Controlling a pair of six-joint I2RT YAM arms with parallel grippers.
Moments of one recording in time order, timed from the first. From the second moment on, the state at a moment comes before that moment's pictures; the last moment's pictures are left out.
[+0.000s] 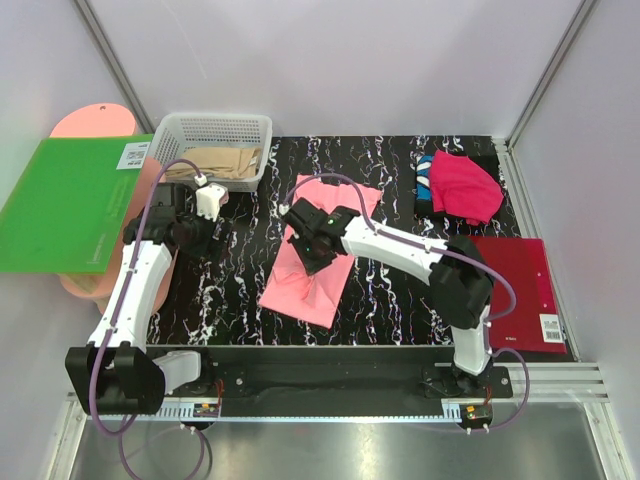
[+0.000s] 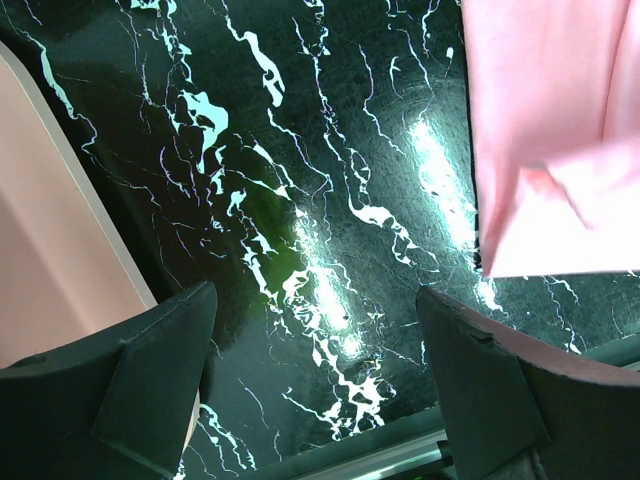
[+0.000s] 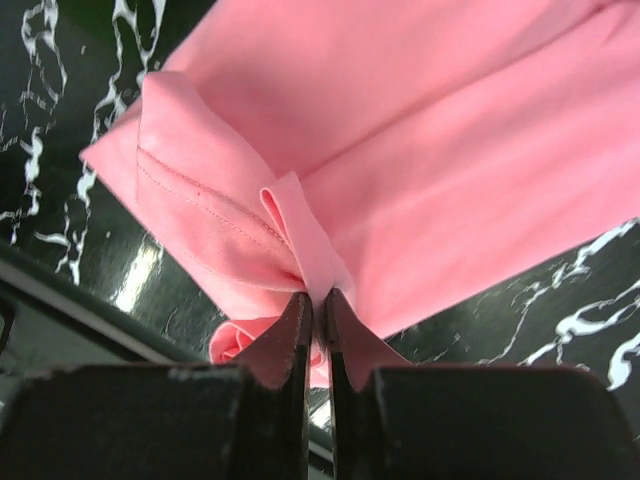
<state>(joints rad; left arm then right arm) 0.01 1.17 1.06 -0.87 0.23 0.37 0.96 1.92 1.59 -0.77 0.03 0.37</state>
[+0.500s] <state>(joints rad) 0.01 1.18 1.06 -0.87 0.23 0.37 0.81 2.11 1.80 -0.80 -0.02 0.25</state>
